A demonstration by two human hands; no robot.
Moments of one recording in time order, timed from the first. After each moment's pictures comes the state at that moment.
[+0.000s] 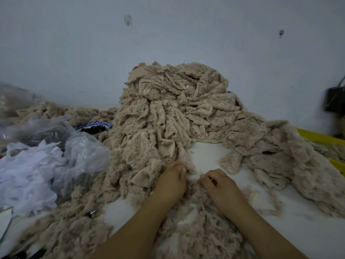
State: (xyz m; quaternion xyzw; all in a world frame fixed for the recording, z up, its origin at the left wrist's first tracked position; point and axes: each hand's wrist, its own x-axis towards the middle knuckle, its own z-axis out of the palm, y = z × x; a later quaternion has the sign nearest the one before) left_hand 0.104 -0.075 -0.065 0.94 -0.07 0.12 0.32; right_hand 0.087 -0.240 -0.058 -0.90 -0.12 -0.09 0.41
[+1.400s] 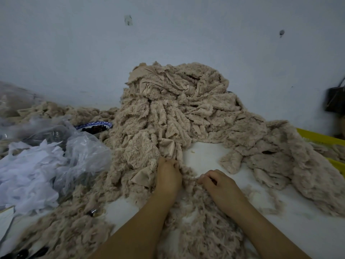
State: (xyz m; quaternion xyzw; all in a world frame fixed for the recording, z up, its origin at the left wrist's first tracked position) left_hand 0.115 -0.081 -0.054 0.90 0.07 0.20 0.38; right_hand 0.089 -0.242 -0.058 -0.90 -0.12 -0.06 0.42
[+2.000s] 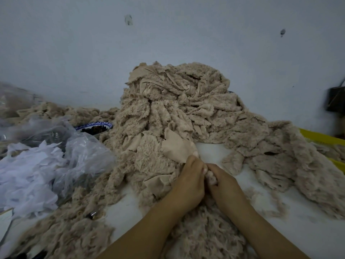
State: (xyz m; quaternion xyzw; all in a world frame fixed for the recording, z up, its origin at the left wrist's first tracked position) left_hand 0.082 -0.109 -0.039 0.88 -0.24 0.20 0.35; right_hand 0.112 -0.234 -0.073 -0.89 -0.13 -0.15 0.40
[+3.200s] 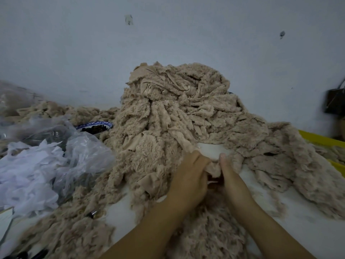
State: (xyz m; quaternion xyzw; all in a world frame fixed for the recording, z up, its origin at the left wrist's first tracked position) left_hand 0.071 -0.111 -0.028 0.86 -0.25 0.32 0.30; right_hand 0.084 -0.234 -0.041 -0.68 -0.02 -0.03 0.73
